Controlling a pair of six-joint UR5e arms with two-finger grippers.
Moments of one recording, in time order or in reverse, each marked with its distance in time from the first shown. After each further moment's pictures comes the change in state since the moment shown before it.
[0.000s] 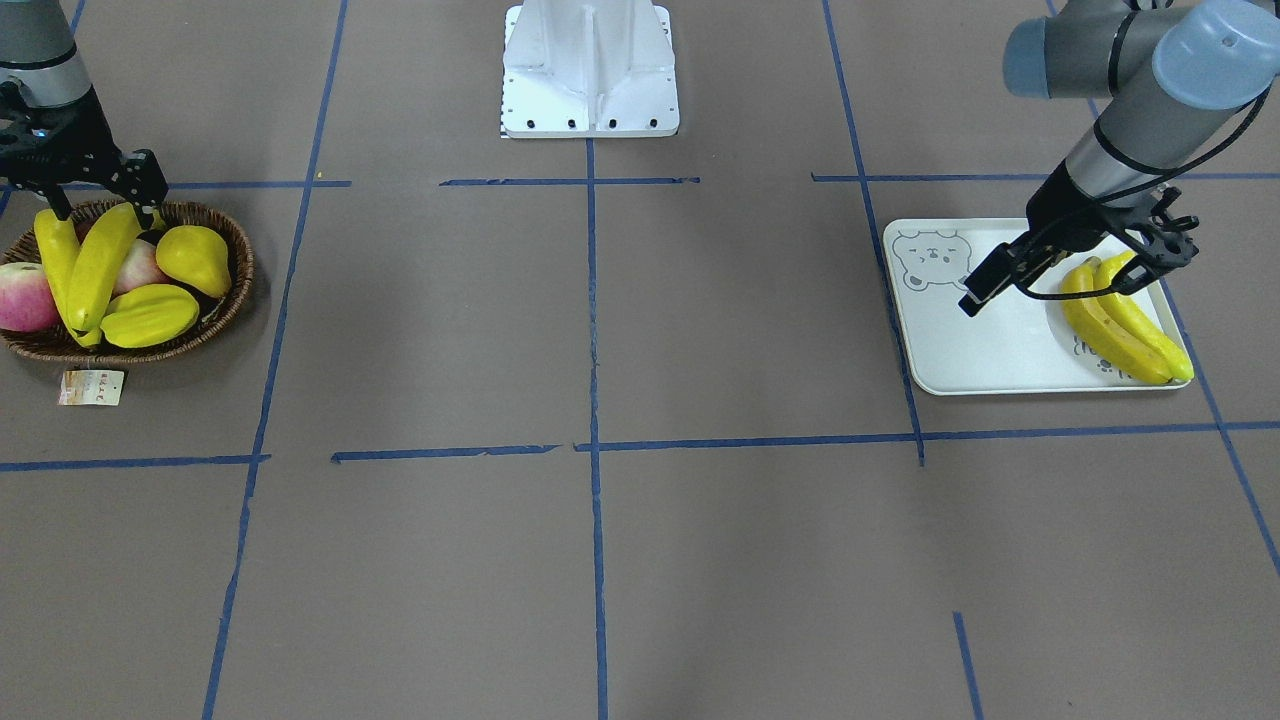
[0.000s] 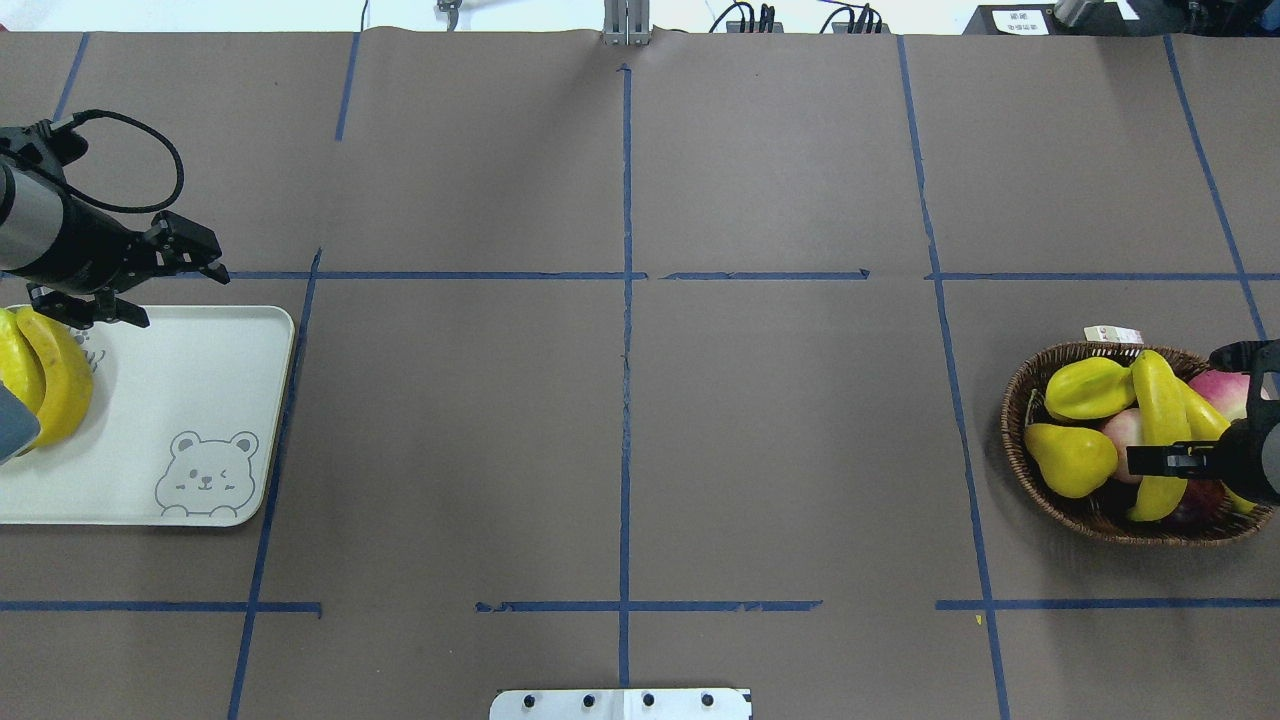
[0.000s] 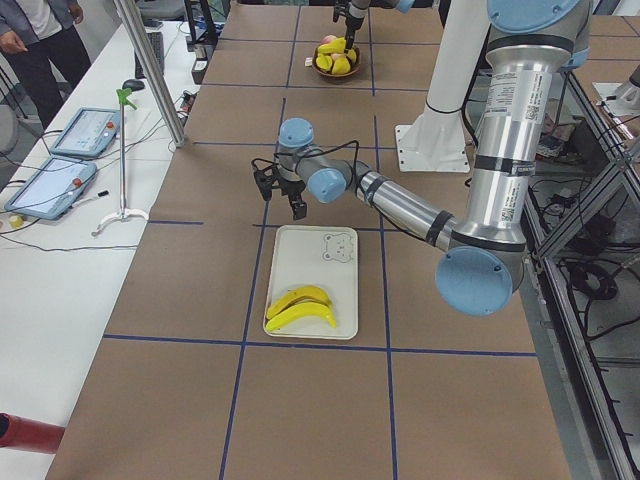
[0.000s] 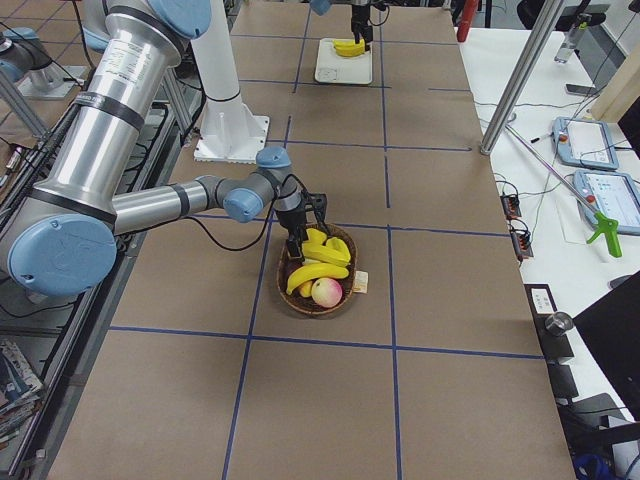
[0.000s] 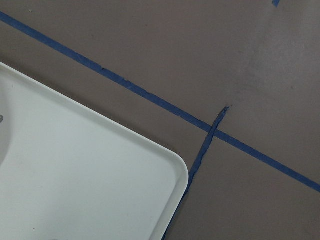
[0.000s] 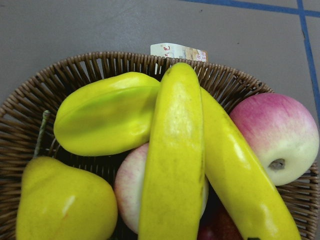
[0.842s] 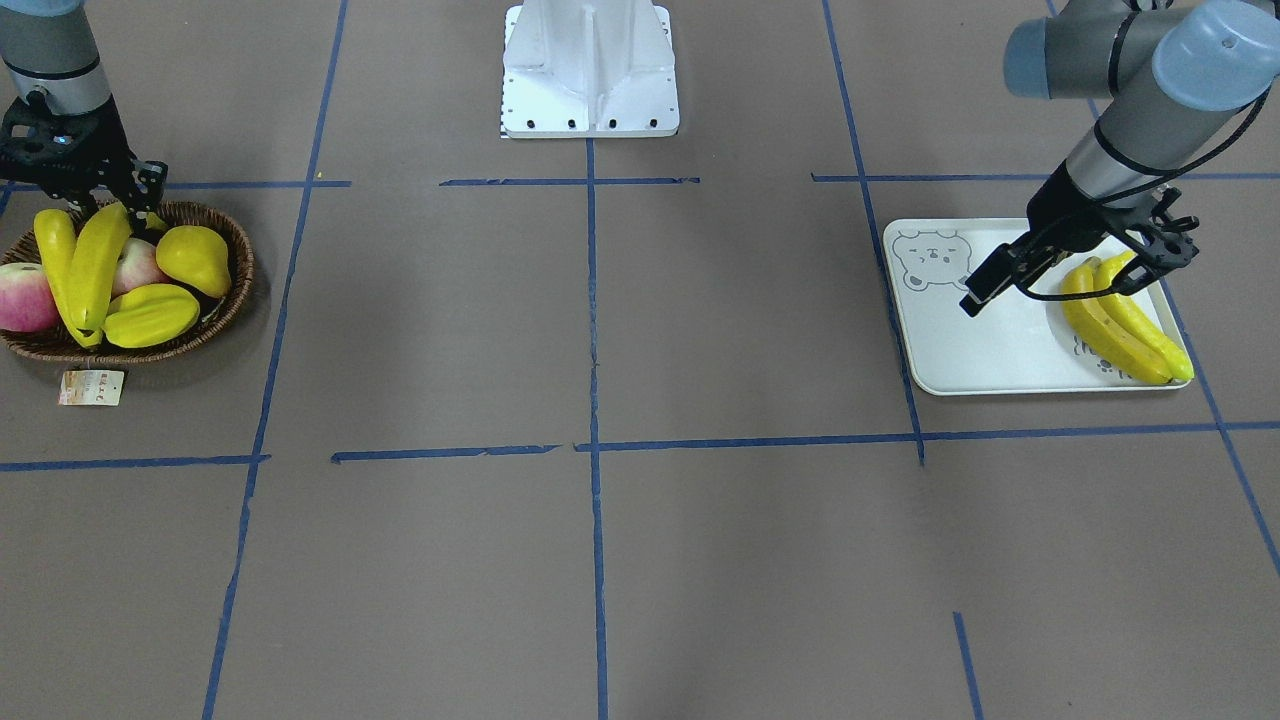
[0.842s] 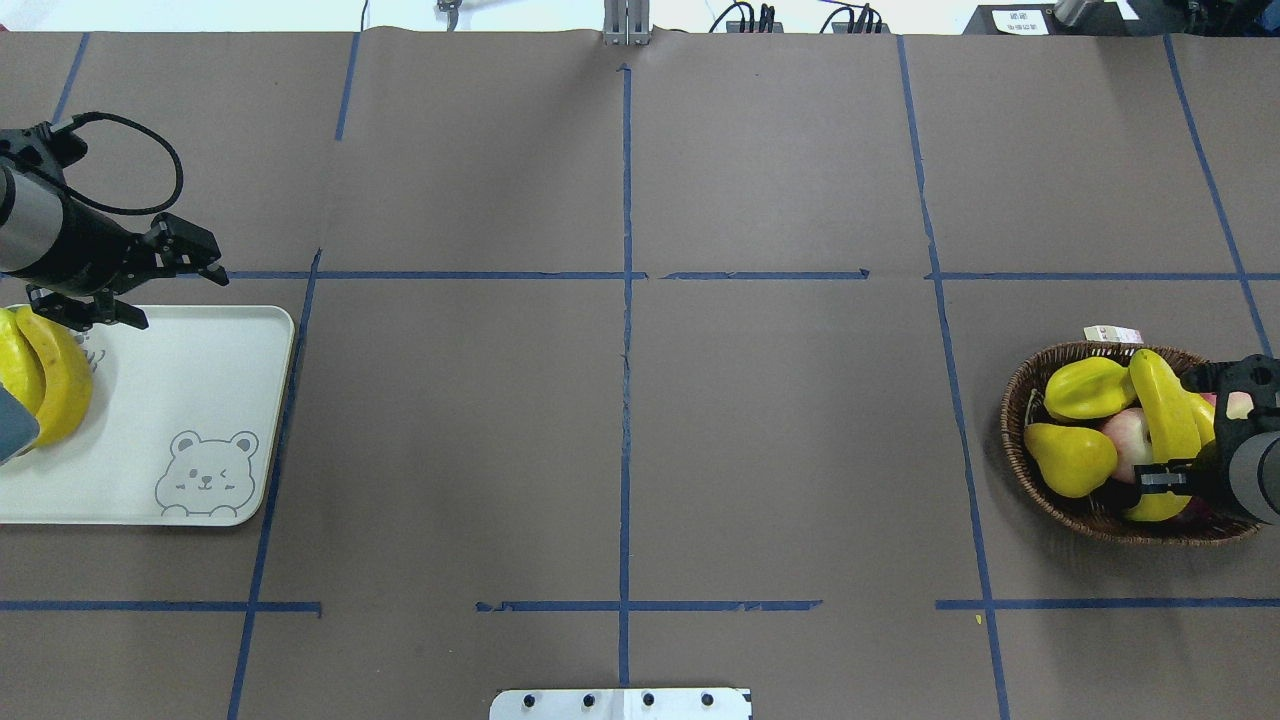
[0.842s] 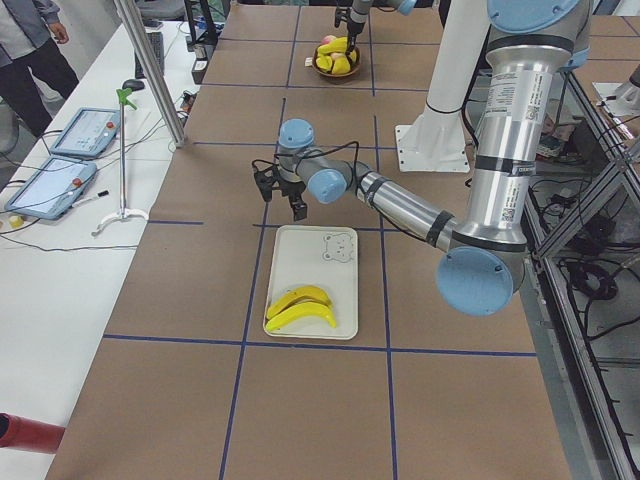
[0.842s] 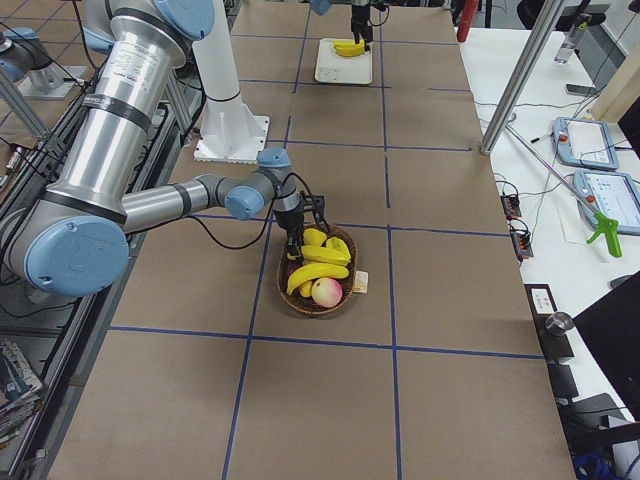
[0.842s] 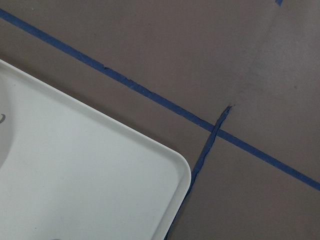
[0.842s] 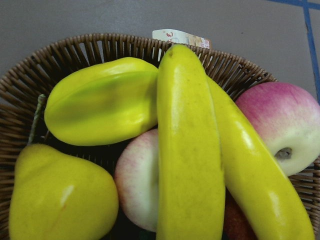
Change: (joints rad) left arm 0.000 0.003 0.001 0.000 0.000 0.001; right arm -0.029 0.017 -0.005 -0.040 -0.012 0.003
